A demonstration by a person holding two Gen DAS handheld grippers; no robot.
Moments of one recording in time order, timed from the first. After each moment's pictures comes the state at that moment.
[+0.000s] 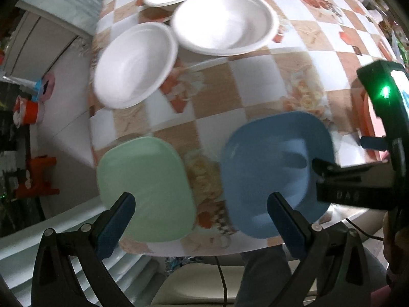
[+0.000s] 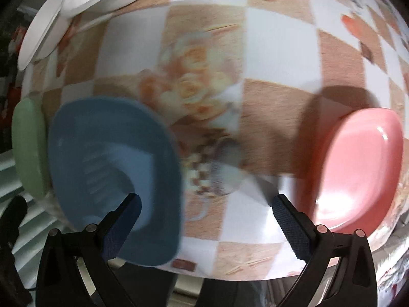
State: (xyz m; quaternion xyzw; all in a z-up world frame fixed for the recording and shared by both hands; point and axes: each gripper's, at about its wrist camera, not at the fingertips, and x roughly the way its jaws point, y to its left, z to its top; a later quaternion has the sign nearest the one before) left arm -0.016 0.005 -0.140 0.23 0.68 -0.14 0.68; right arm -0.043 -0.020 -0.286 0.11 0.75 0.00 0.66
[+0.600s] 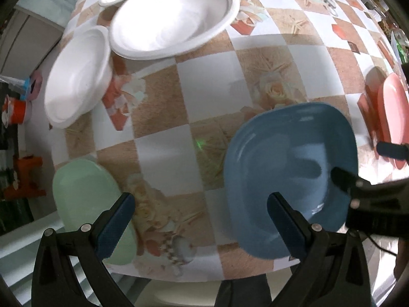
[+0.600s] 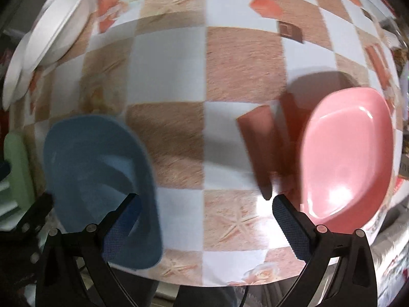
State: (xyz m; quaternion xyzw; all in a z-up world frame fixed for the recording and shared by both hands) left arm -0.023 -0.035 -0.181 0.22 0.69 -0.14 0.68; right arm -0.077 -0.135 -0.291 0.12 0.74 -0.02 0.67
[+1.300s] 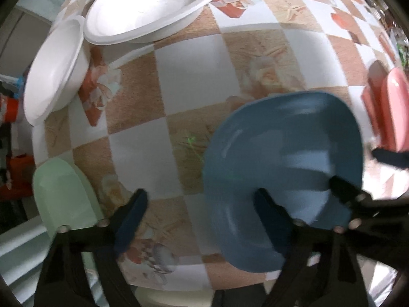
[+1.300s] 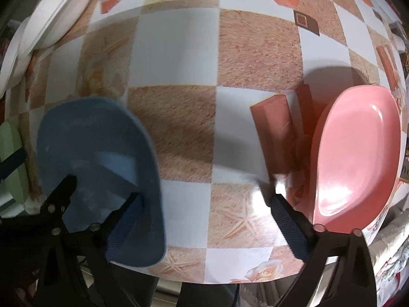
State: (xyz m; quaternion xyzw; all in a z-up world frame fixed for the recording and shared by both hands) left arm -0.025 -0.051 -0.208 0.20 0.70 -0.15 0.67; right arm -0.065 -0.065 -0.285 0.09 0.76 -0.03 0.64
